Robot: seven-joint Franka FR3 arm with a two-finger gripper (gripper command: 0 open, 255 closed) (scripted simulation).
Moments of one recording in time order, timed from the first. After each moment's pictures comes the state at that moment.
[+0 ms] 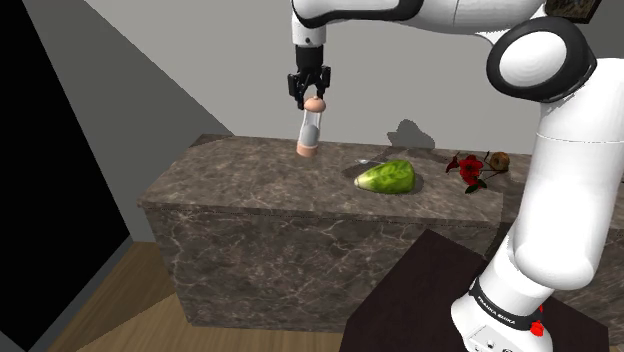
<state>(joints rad) 0.03 0.27 0.10 -1.32 -0.14 1.57 0.20</state>
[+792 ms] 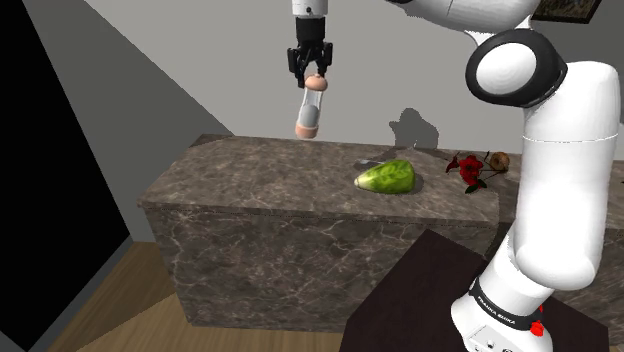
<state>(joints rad) 0.05 0.36 0.10 -1.01 -0.16 1.36 0.18</state>
